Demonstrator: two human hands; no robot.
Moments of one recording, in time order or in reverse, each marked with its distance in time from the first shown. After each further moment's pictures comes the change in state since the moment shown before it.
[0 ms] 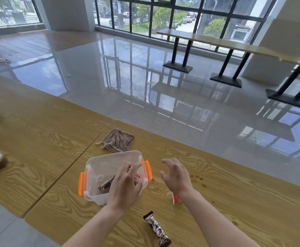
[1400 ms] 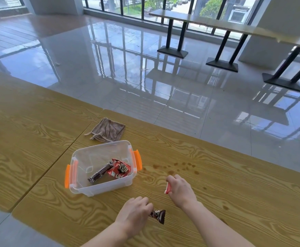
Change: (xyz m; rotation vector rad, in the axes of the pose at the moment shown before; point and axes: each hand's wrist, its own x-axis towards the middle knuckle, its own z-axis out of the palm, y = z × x) left_hand -0.074 0.008 0.083 0.461 -0.667 0.405; right_hand -0.056 0.089 0.037 -0.196 -0.304 0.134
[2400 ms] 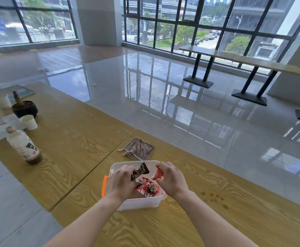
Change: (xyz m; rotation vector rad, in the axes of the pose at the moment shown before) left_hand -0.038 -0.135 -0.107 -0.303 0.532 -0.693; right_hand 0.049 -0.165 -0.068 0.138 0.221 -0.347
